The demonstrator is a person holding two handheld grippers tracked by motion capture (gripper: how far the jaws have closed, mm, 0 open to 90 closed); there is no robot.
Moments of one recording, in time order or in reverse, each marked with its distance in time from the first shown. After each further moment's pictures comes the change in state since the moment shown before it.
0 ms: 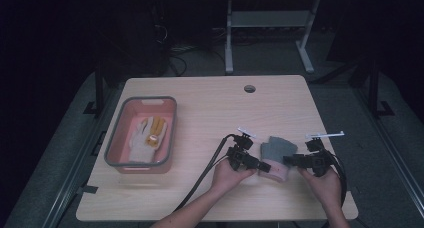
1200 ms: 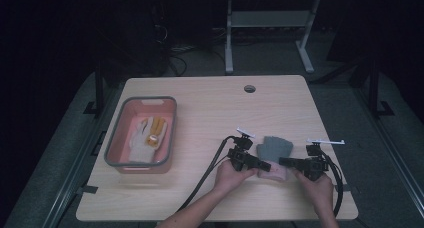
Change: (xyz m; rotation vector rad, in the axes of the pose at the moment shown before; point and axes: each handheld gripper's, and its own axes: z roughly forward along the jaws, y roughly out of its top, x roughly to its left) left arm 0.008 -0.001 0.006 -0.014 -0.042 -0.084; right arm -0.009 -0.017 0.019 -0.067 0.127 0.153
